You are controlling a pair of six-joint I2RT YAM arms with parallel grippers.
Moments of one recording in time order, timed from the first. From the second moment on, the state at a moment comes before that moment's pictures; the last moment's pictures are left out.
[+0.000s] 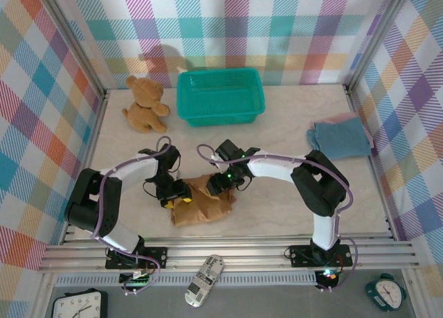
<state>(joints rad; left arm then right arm) -0.36 1.56 0.84 -0.90 0.35 -0.55 0.84 1.88 1.18 -0.49 -0.33 0.32</state>
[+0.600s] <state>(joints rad) -0.36 1.61 0.84 -0.93 0.40 -0.55 0.88 1.95 1.25 -0.51 -0.39 0.38</state>
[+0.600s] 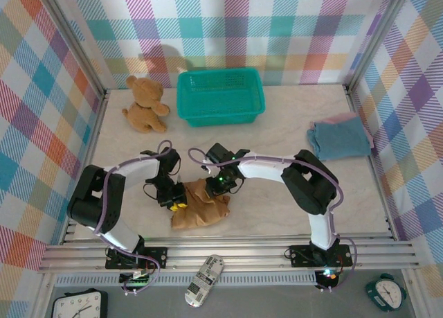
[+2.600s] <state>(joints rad) -0.93 2.91 2.80 -0.11 0.39 -0.77 -0.38 1.51 1.60 -0.89 -0.37 -0.05</state>
